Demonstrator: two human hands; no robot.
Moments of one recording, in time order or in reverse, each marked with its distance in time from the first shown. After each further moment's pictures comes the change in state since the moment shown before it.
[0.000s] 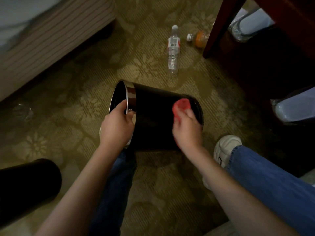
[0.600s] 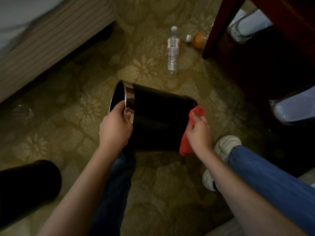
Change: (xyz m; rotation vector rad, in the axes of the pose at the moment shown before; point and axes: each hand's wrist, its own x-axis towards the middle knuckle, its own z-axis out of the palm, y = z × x) left_hand 0.000 -0.002 -0.002 0.049 0.020 -0.015; right_hand 0.000 0.037 -0.004 -0.051 0.014 0.234
